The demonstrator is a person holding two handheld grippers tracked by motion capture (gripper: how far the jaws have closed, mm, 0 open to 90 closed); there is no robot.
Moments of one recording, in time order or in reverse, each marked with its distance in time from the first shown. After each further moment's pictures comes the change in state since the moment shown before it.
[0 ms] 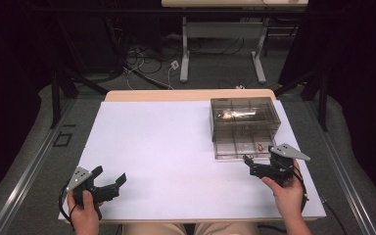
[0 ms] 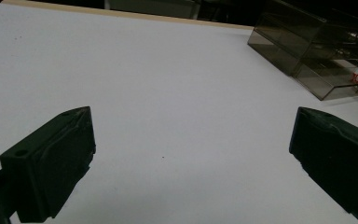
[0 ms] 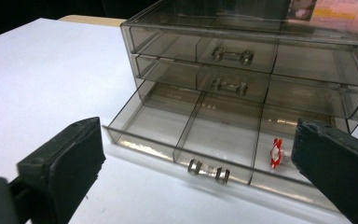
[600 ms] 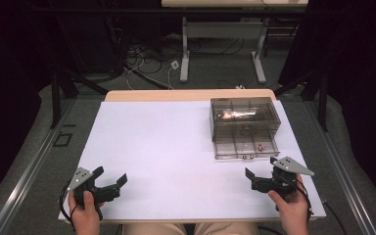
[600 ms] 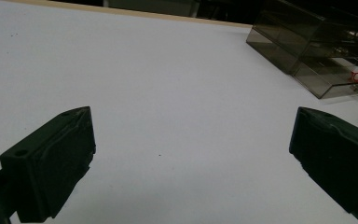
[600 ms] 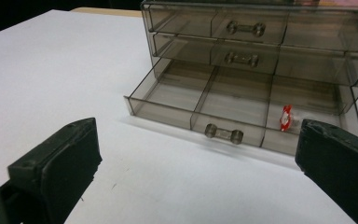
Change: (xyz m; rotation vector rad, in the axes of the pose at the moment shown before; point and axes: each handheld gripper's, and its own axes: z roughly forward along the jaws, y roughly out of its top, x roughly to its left) left arm -0.002 -0.001 0.001 0.006 -0.004 -0.002; right arm 0.014 -0.023 -0.025 0.003 0.017 0.009
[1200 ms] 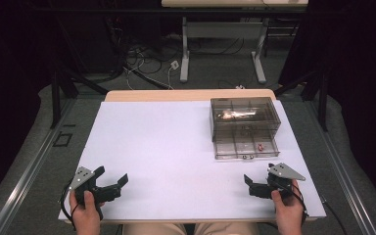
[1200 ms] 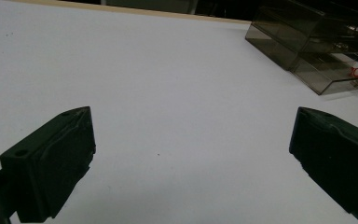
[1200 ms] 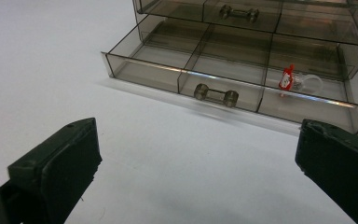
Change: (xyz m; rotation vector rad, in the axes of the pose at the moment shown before) left arm -0.001 0.000 0.002 0.010 -0.005 0.009; right arm -0.005 -0.029 0.014 0.075 -0.045 -0.066
